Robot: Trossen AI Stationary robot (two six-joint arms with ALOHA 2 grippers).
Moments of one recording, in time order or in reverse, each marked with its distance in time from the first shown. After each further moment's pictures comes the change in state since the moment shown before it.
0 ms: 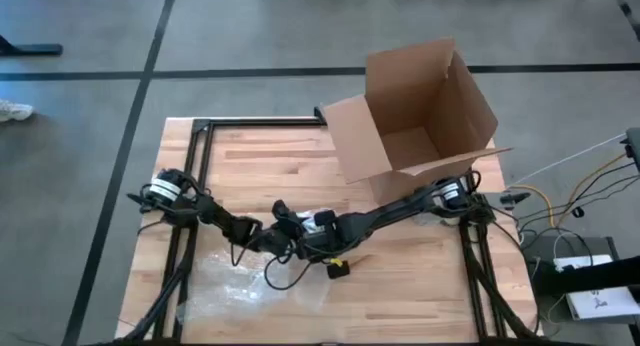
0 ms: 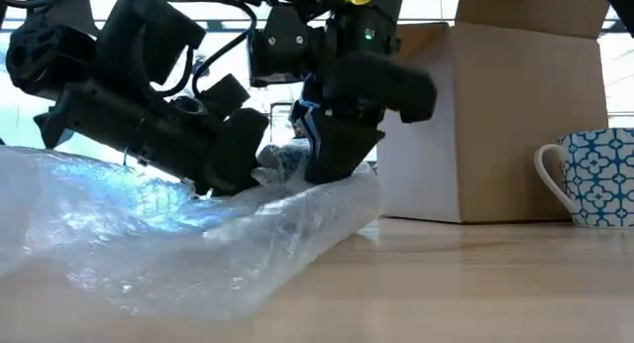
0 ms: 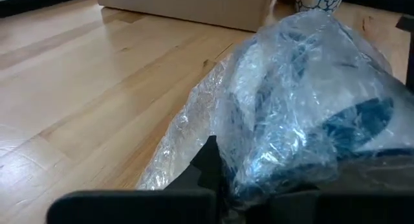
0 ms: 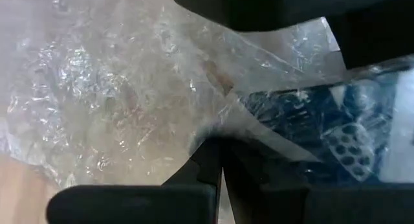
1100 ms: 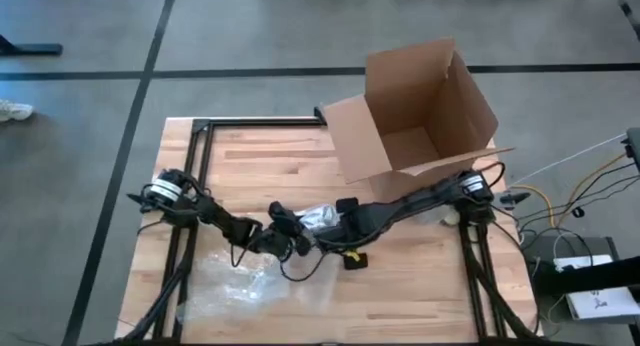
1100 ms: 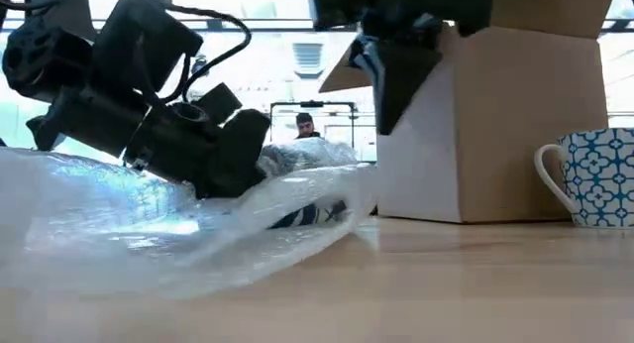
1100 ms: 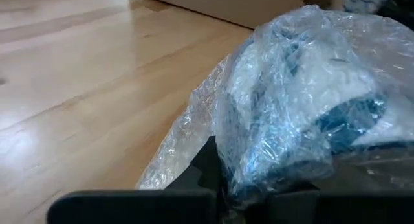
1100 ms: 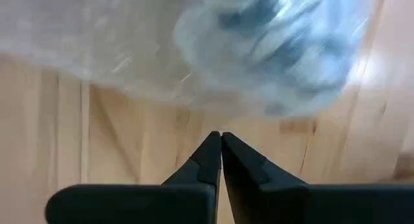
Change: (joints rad) left arm 0.006 0.002 -0.003 -0.019 -0.101 -0.189; right arm 0.044 -0.209 -0.008 -0.306 0.080 0.180
